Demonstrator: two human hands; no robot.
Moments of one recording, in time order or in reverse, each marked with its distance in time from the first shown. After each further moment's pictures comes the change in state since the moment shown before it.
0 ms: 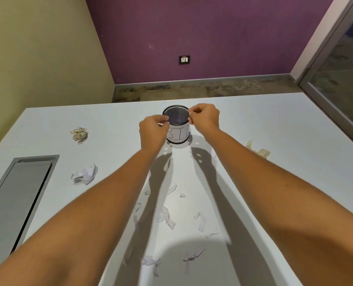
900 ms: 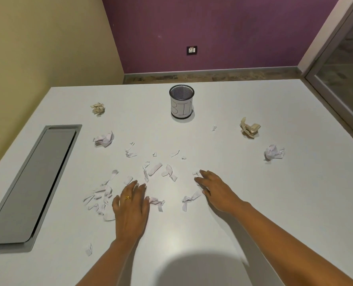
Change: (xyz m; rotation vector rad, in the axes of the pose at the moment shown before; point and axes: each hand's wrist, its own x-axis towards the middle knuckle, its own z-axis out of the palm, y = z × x) left_hand -0.269 -0.126 -0.077 0.617 -0.092 0.028; right_hand -0.211 0.166 -0.067 -0.678 -0.675 -0.315
